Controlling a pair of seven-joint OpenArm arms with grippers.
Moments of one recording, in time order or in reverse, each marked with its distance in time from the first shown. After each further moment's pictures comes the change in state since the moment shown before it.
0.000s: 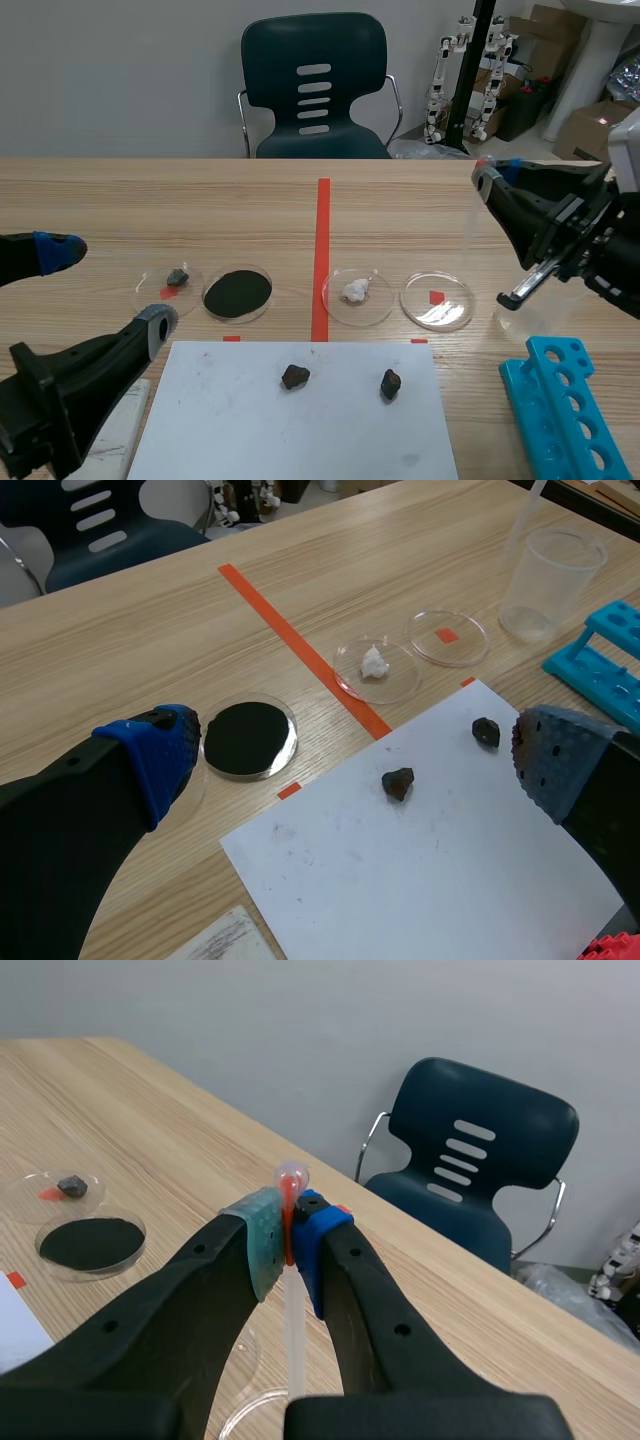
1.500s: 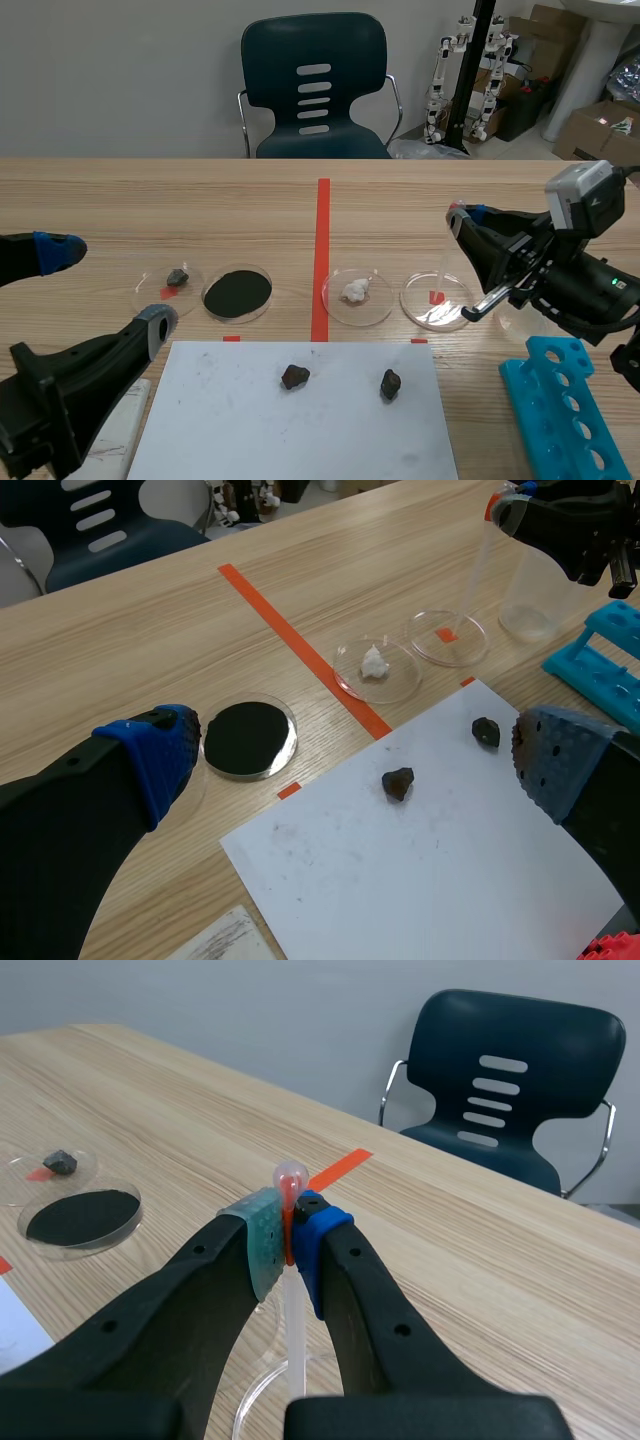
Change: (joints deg) left arm 0.0 0.0 0.0 0.0 0.0 0.0 0.0; right arm 13.2 -3.6 -12.4 -23.3 3.1 0.0 6.3
